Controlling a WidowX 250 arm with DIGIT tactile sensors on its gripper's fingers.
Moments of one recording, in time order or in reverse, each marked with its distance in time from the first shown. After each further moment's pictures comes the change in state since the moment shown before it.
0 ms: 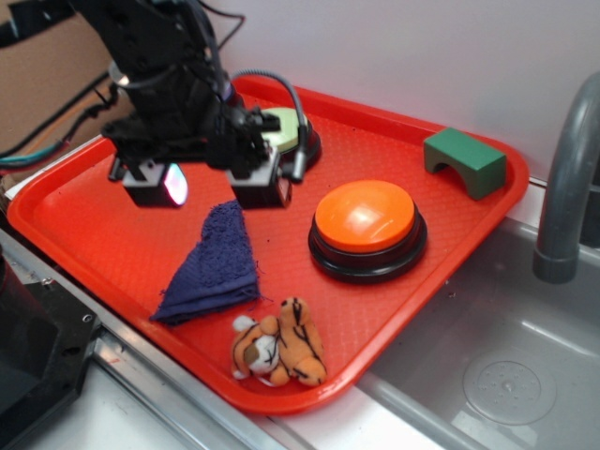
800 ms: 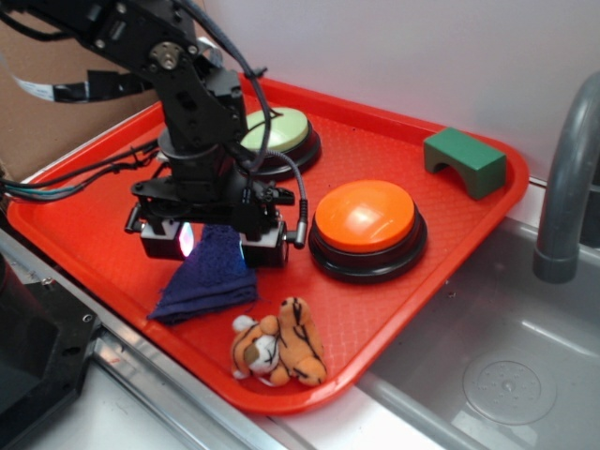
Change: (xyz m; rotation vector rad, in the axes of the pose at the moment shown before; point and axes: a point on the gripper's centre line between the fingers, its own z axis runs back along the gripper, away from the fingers) arm 0.003 0.016 -0.051 0.121 0.098 0.037
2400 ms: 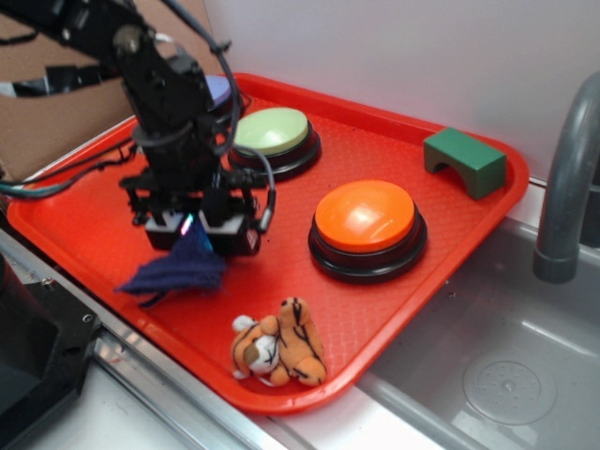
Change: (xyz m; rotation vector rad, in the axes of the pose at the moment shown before) arm 0.020 0.011 0.024 -0.168 0.040 -0.148
